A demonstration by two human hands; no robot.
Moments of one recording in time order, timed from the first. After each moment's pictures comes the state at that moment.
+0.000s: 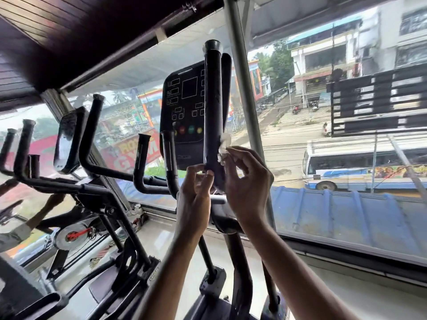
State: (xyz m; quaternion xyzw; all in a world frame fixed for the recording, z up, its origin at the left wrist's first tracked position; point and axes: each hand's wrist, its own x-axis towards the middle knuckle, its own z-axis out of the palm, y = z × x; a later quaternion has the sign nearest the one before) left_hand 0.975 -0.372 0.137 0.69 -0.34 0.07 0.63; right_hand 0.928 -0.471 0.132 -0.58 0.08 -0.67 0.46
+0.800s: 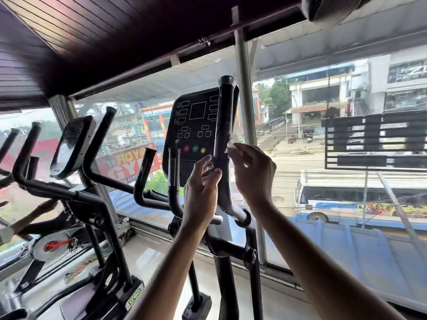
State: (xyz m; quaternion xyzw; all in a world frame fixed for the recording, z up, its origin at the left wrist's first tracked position) left_hand 0.971 -0.387 0.184 0.68 -0.33 0.10 0.64; right_hand 0.943 -0.511 0.183 -0.64 0.08 -0.64 0.42
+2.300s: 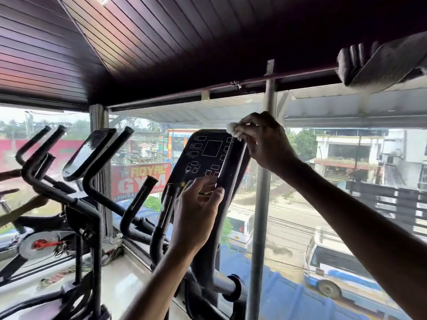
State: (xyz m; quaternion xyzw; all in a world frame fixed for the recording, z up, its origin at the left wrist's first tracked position) left_hand 1.005 -0.441 0.240 0.67 -0.29 0.23 0.64; right_hand 1.022 -0.654 0.364 -0.77 -0.20 -0.61 -0.06
